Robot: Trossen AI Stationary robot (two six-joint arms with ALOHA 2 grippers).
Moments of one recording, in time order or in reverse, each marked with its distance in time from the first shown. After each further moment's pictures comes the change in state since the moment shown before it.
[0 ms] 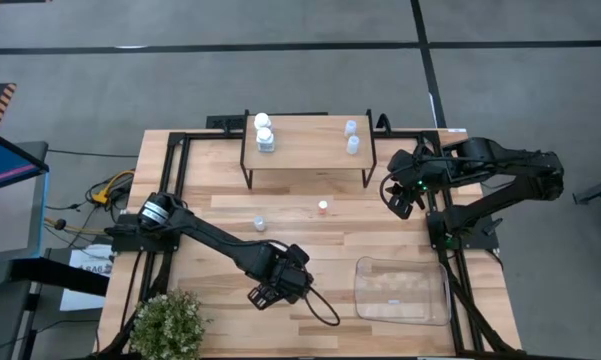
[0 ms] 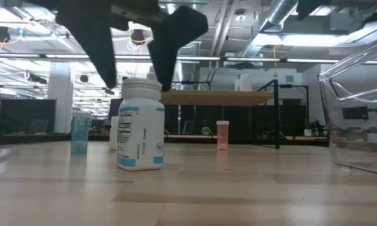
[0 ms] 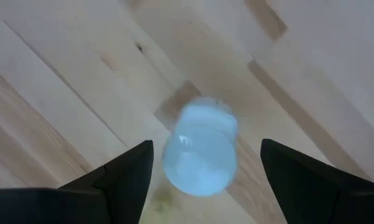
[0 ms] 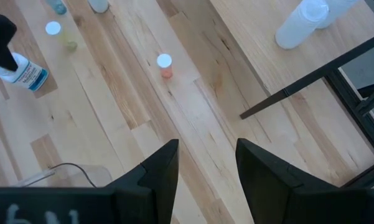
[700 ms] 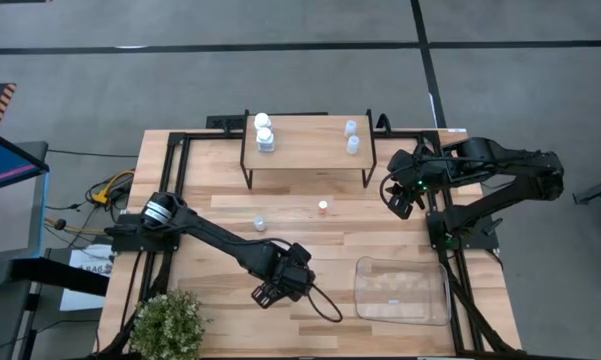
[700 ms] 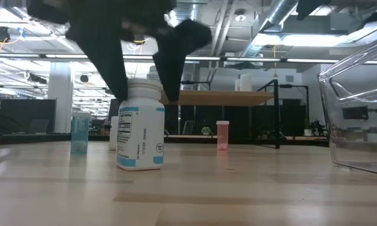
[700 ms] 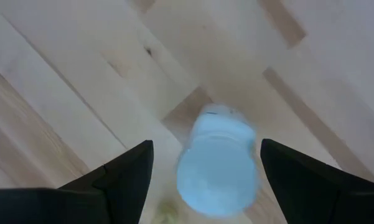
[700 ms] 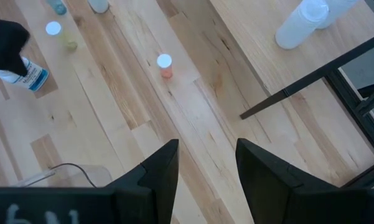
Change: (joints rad) left arm 0.020 0.013 -0.027 0.056 -0.005 -0.002; right arm 0.000 0.000 0.000 0.001 0.000 0.000
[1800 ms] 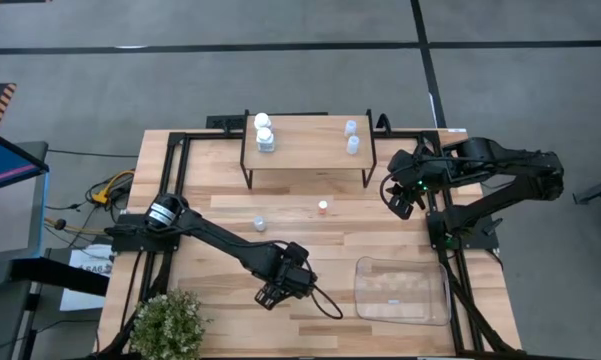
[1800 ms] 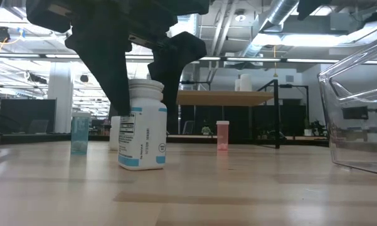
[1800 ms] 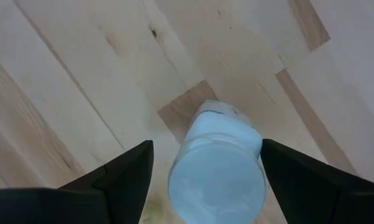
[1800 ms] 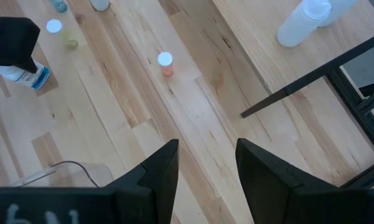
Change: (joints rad) left arm -0.001 0.032 0.006 -0.009 -0.007 -0.134; right arm 0.000 0.000 0.001 -0.005 -0.006 -0.001
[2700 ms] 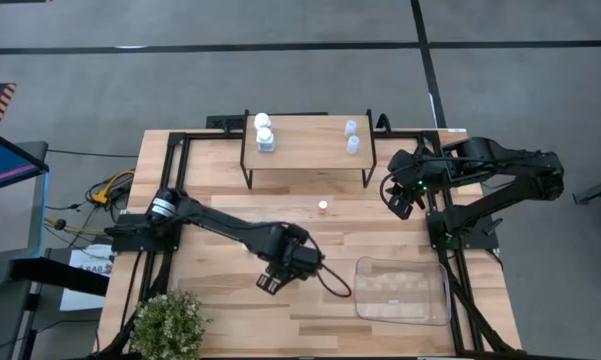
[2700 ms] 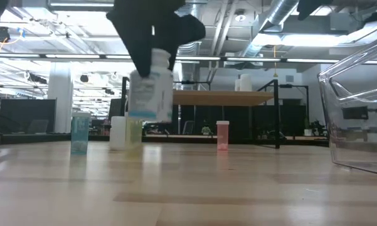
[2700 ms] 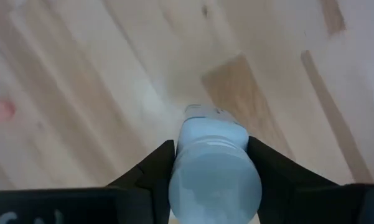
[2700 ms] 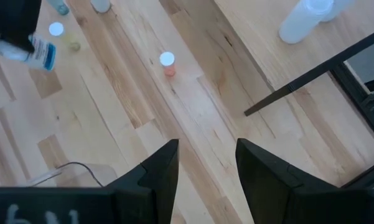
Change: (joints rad) left arm 0.080 -0.006 0.193 -0.268 0.007 0.002; right arm 0.000 0.000 0.000 0.002 -0.011 0.026
